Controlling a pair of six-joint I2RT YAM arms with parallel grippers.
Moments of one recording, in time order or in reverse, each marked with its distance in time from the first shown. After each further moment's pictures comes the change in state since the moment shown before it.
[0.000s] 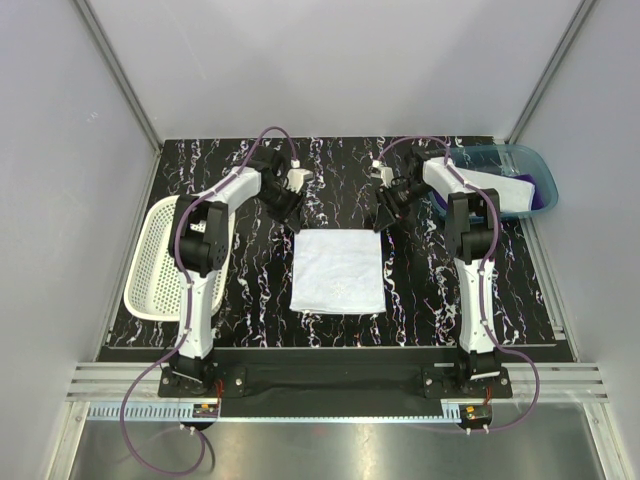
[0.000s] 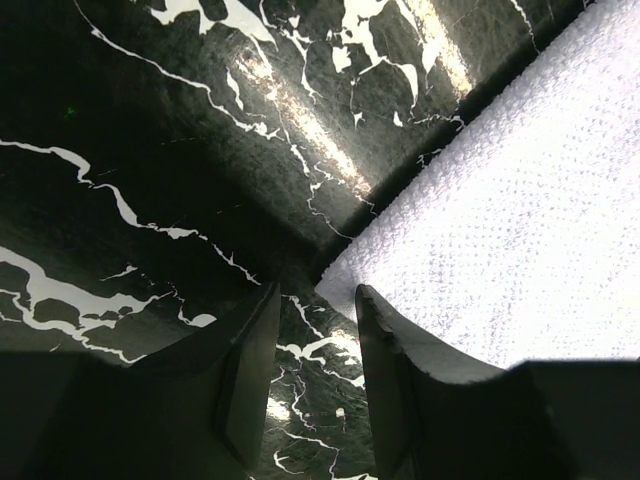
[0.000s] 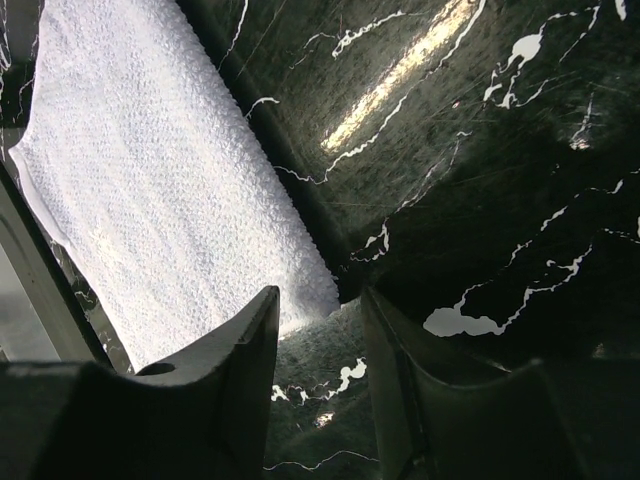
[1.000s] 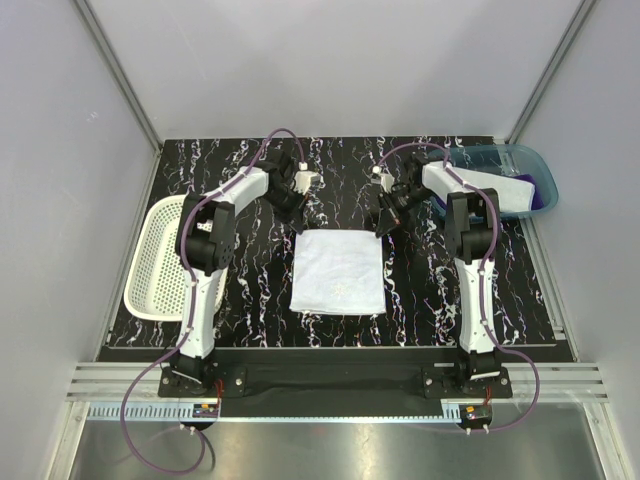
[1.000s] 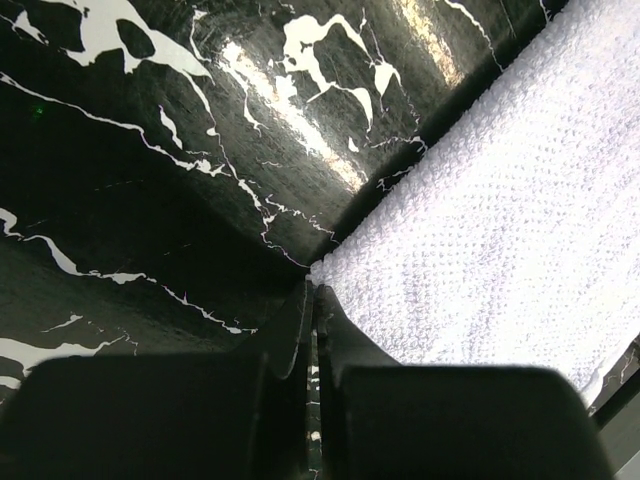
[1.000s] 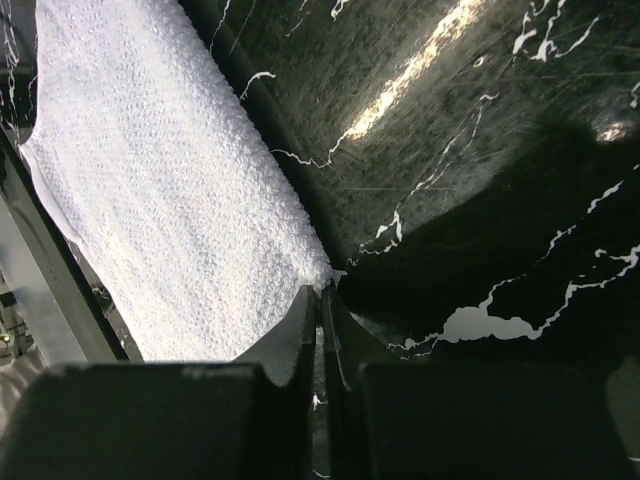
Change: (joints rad) left arm -0.031 0.043 0.050 -0.035 0.026 -0.001; right arm 0.000 0.004 -0.049 0.002 -0.006 0.012
